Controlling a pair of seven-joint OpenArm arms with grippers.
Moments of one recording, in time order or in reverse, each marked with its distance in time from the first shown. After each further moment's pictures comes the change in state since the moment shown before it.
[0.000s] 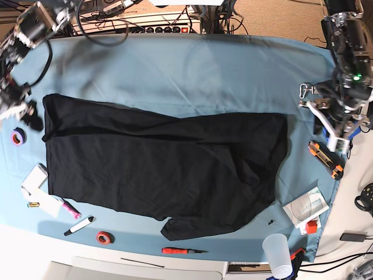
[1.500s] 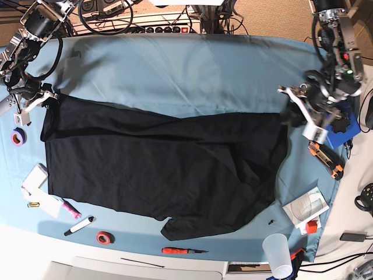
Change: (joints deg) left arm 1.4 5.8 3.2 -6.4 -9.9 -13.2 -3.3; right arm -6.1 -0.3 -12.3 0.0 -18.0 0.1 4.3
